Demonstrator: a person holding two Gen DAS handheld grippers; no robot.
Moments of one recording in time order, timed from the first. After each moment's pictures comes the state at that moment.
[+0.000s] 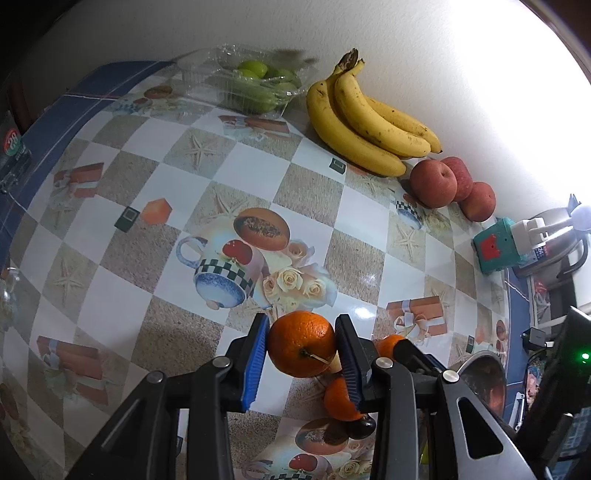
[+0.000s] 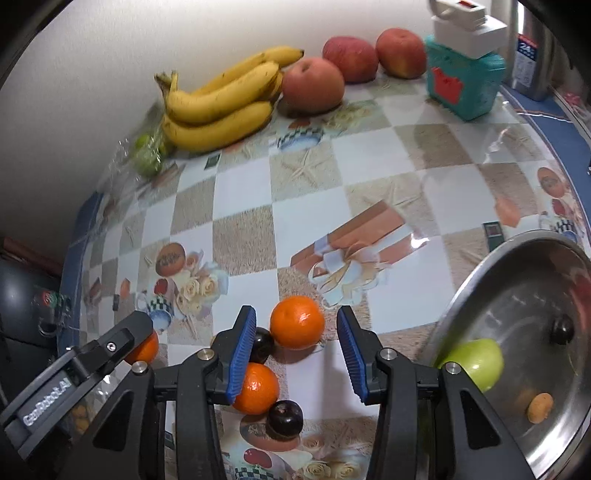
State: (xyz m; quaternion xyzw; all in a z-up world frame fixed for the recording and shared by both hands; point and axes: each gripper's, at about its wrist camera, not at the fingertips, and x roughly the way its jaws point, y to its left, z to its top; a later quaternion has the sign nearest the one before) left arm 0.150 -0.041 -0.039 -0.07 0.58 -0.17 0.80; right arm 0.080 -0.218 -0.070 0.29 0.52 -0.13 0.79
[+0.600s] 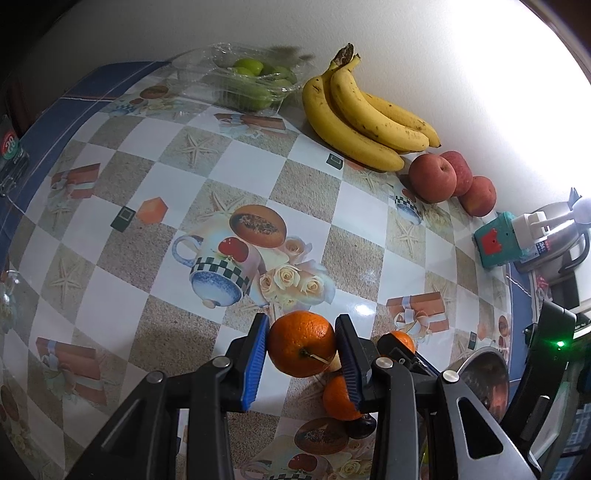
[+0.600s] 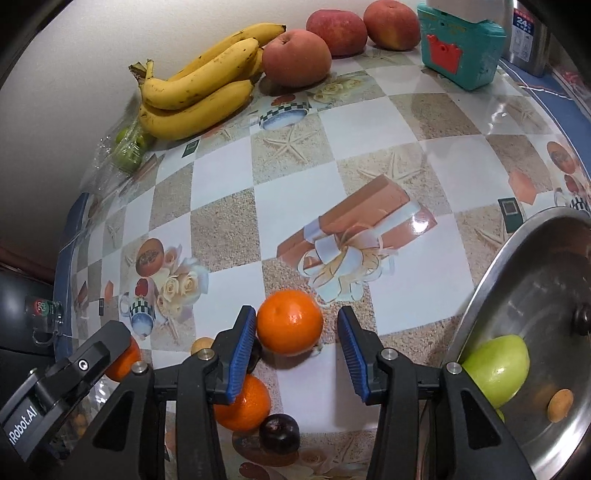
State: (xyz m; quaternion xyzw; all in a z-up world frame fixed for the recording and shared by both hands) left arm 0.149 -0.045 -0.041 -0.06 0.58 -0.17 0.79; right arm 0.083 -0.223 -0.092 0.32 0.53 -0.14 0.78
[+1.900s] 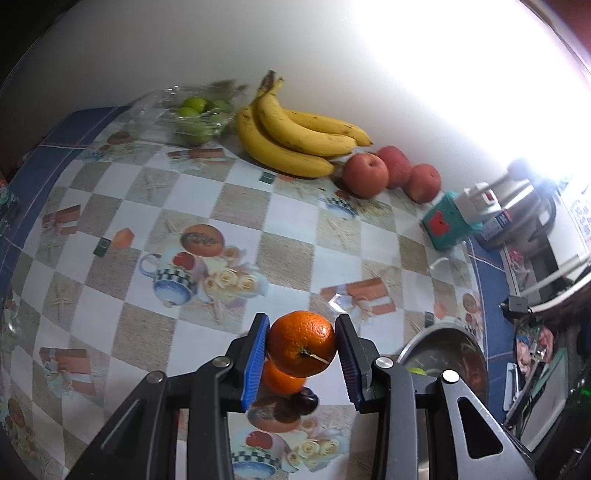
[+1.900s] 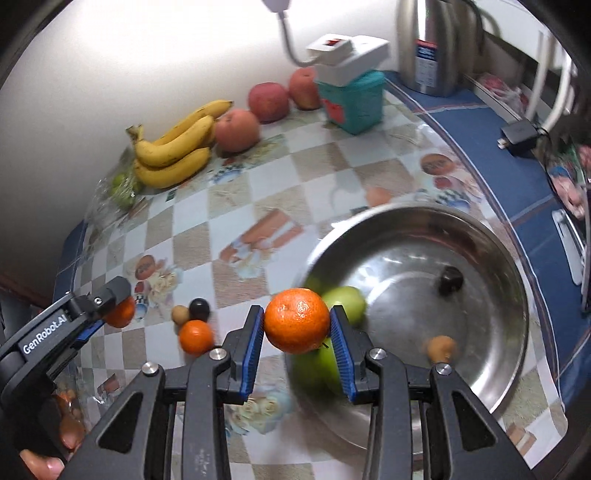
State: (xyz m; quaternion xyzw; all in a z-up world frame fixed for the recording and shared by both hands) left arm 0.102 -0.085 0.007 -0.03 0.54 -0.23 0.81; right arm -0.033 -0.255 -0.014 0.30 0.48 -0.23 0.79
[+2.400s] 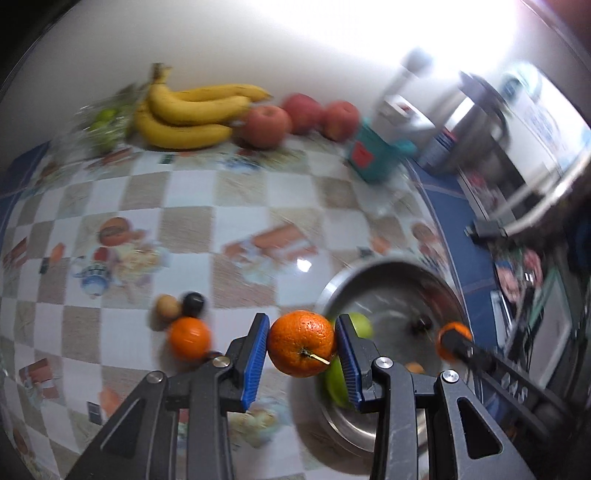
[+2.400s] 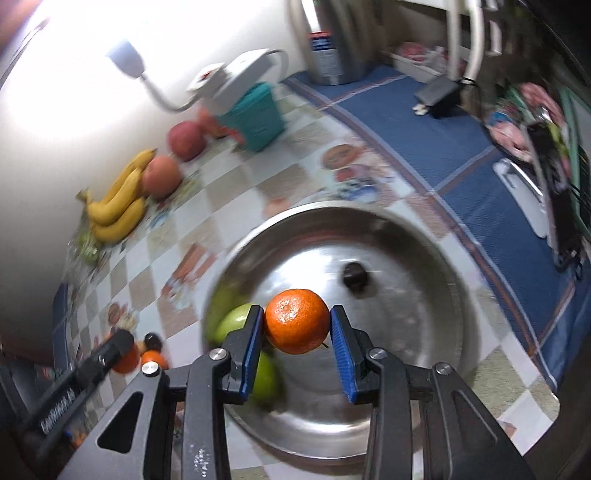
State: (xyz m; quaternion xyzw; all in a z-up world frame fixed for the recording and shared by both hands) left arm 0.035 -0.164 0.001 0.07 0.54 -0.34 0.77; right arm -0.104 -0.322 -0.018 0.38 0.43 -0.31 0.76
